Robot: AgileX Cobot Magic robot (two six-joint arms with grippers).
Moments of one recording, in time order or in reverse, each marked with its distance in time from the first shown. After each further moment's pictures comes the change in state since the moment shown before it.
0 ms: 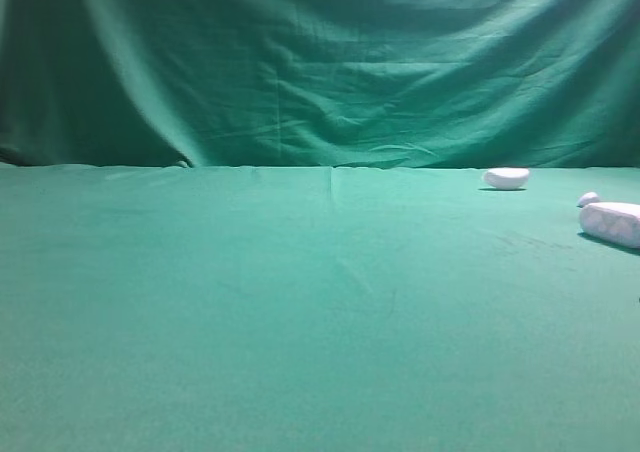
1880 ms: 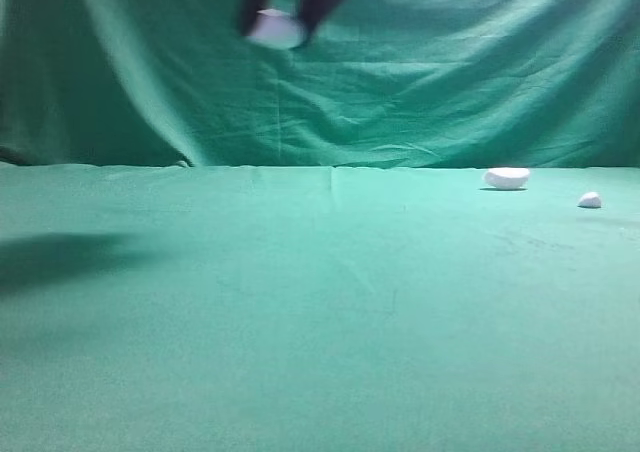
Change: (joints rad) left arm 0.000 0.000 0.000 0.000 0.000 0.000; right arm 0.585 0.802 -1.147 0.067 0.064 -0.001
